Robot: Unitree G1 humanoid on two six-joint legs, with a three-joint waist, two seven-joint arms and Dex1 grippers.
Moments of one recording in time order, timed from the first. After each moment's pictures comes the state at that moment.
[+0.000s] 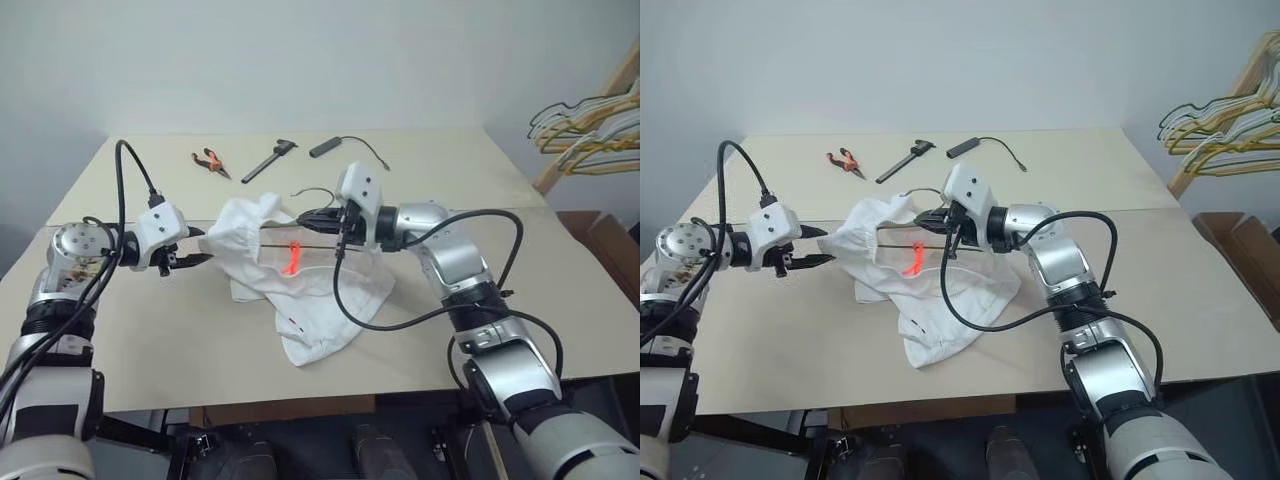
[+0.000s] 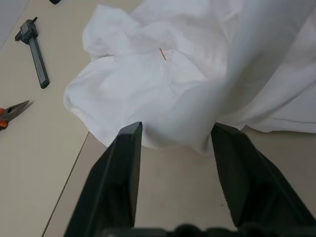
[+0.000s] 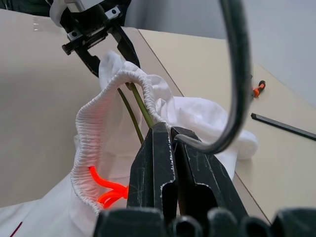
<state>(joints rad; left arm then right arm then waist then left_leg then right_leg) -0.76 0.82 -0.06 0.81 0.03 -0.26 -1.14 -0.89 -0.30 0.23 0.31 0.17 0.25 0.96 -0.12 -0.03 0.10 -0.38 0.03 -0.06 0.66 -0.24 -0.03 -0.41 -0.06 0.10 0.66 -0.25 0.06</state>
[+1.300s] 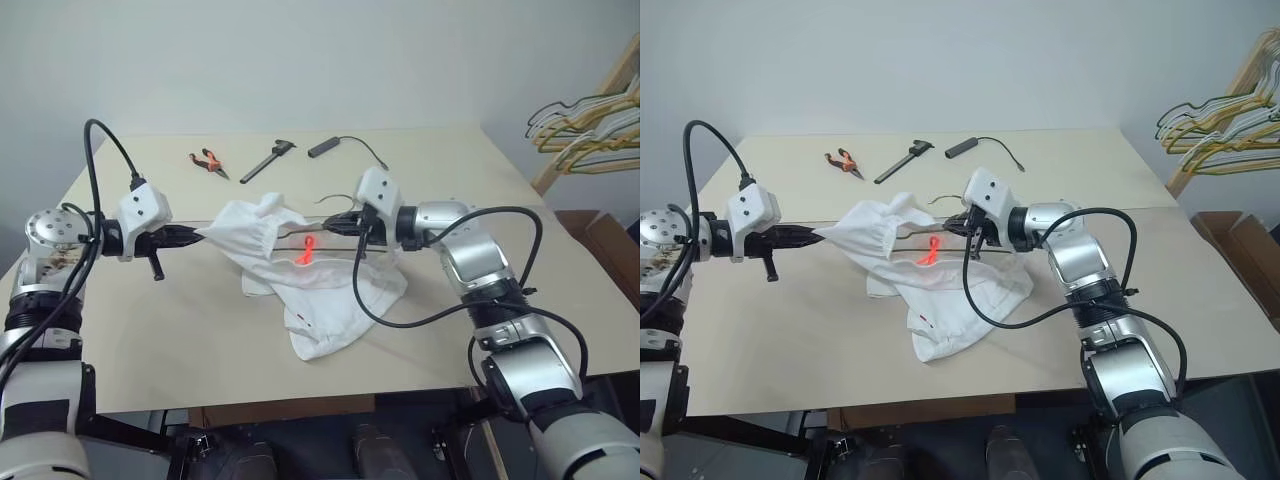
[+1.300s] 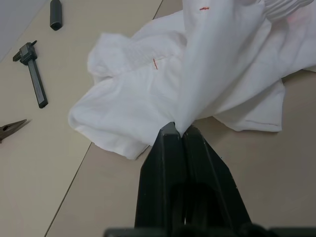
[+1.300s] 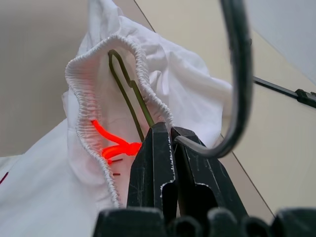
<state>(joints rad) -0.78 0.87 -0.02 0.77 -0.08 -0.18 -1.28 -0.89 -0.40 0.23 0.34 0.09 0.26 0.99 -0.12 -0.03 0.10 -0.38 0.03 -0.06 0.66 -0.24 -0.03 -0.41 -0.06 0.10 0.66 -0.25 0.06</state>
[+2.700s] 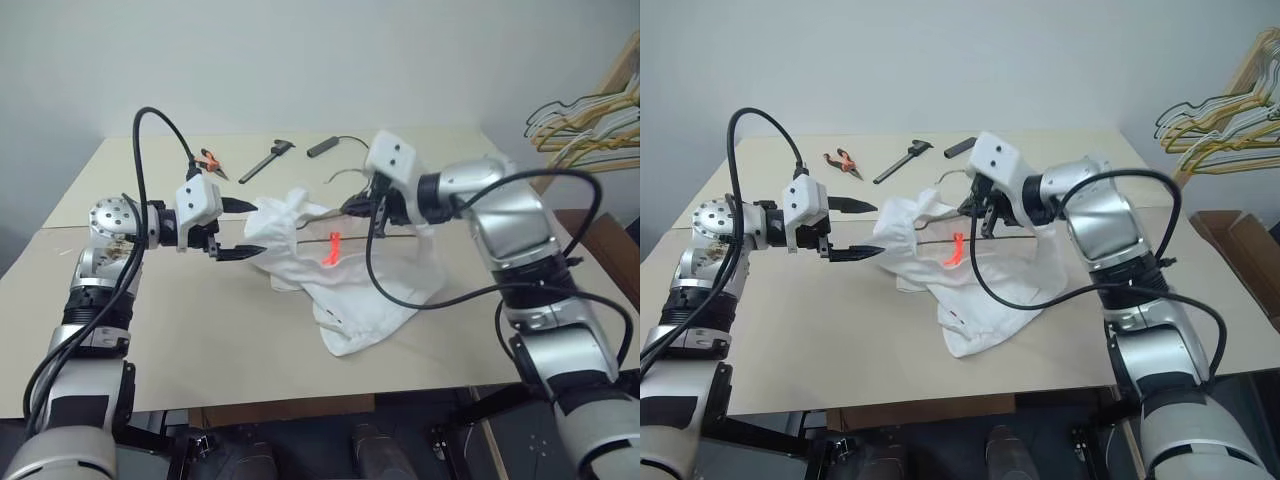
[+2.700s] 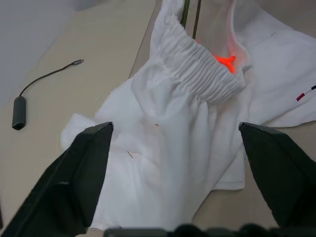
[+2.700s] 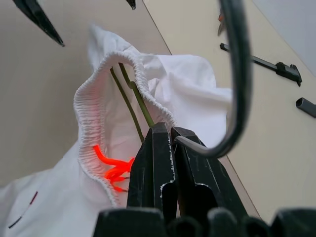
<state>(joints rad) -0.79 0.67 -0.03 0.51 -0.16 -0.09 -1.32 -1.05 -0.54 0.27 0.08 0.09 0.76 1.08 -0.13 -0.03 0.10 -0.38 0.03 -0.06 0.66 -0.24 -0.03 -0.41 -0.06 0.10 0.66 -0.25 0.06</state>
